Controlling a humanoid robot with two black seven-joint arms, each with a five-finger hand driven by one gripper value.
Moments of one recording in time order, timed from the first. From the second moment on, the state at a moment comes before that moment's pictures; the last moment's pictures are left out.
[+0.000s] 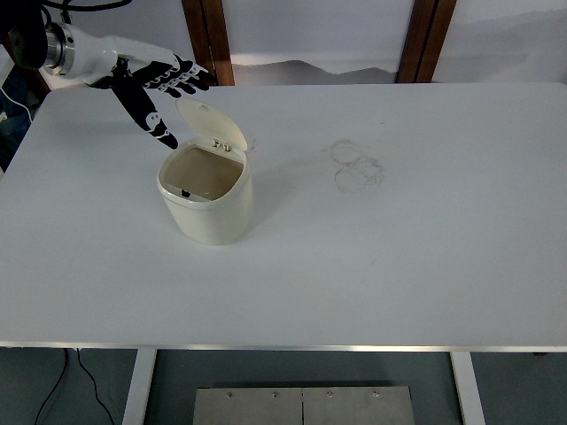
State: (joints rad) left arm -1.55 0.69 -0.02 -1.10 0.68 -0.61 0.15; right arm 0.05 0.00 0.22 0.16 -0.38 -0.02 -0.07
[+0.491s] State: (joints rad) left arm -1.54 0.65 -0.02 -1.19 0.68 -0.61 0.15; right arm 0.05 0.00 0.22 0.16 -0.38 -0.02 -0.07
